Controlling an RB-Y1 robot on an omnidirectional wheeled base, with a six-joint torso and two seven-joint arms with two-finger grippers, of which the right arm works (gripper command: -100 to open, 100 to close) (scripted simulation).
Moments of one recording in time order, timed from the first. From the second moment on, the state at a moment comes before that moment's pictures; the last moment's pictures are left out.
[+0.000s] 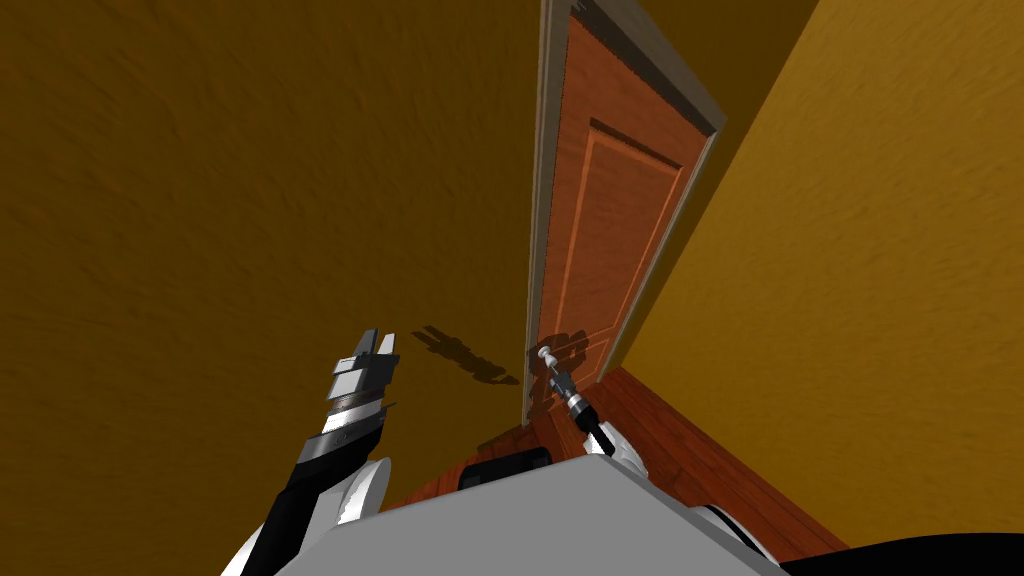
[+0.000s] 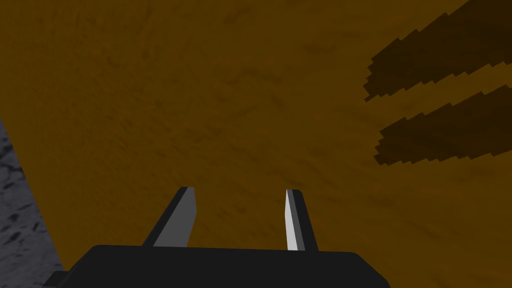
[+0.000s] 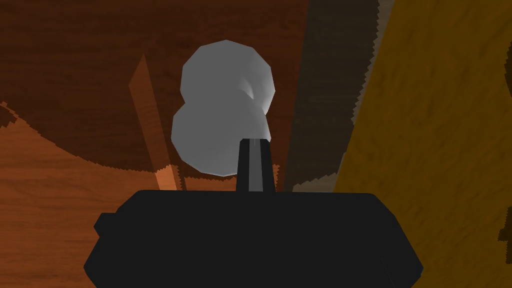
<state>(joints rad) -0.04 -0.21 -0.09 -0.65 0.39 -0.98 1.12</state>
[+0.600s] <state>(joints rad) -0.03 -0.25 -0.09 -0.66 0.39 -0.98 1.09</state>
